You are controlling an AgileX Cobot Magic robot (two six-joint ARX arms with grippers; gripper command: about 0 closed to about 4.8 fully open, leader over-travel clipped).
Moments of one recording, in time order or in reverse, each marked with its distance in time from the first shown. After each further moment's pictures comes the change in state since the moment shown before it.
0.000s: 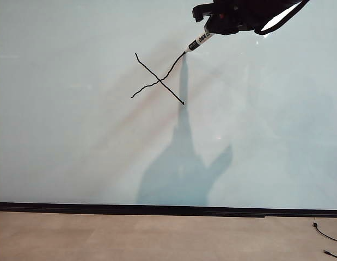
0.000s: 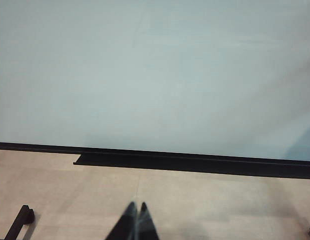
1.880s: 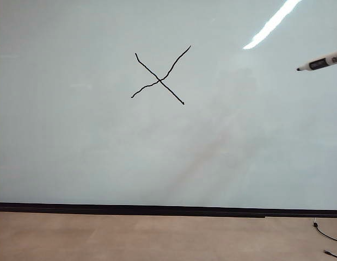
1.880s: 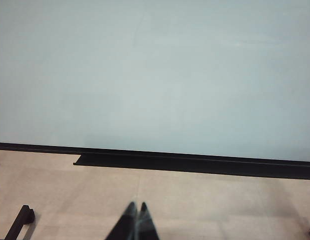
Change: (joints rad) left arm 0.000 0.000 0.000 0.000 0.000 0.000; right arm 0.005 -1.223 -0.727 -0.420 0.179 0.051
